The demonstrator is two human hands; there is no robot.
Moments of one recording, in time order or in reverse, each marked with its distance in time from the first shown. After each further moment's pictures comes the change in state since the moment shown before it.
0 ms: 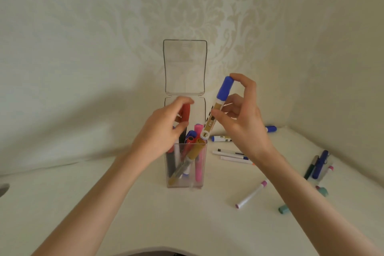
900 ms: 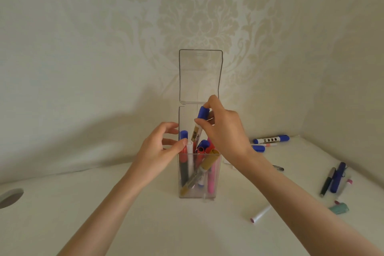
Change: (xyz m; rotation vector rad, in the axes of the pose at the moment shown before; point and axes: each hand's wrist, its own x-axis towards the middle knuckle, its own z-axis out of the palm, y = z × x) left_hand -0.027 -0.040 0.000 -0.360 0.089 -0.344; right_hand 0.026 0.006 0.058 -0.461 -0.117 -0.018
